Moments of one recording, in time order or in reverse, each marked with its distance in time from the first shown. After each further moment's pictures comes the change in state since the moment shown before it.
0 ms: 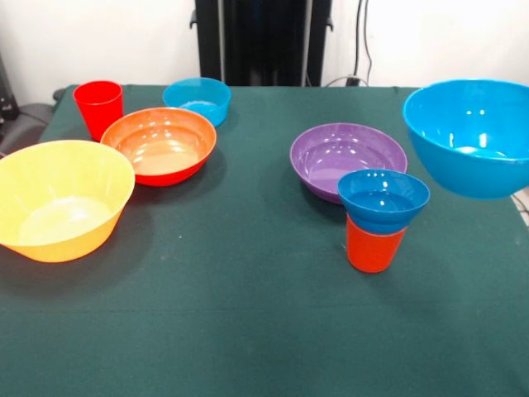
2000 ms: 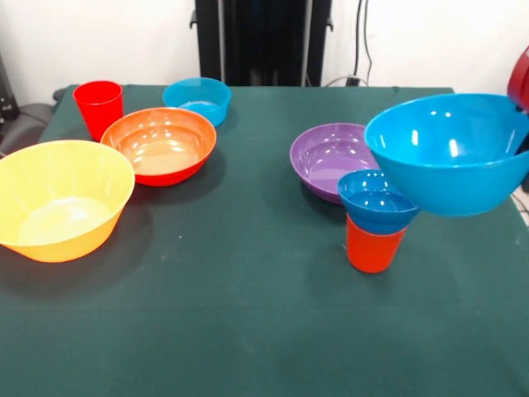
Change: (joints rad) arm -0.015 -0.167 0.790 0.020 -0.653 0.001 0.000
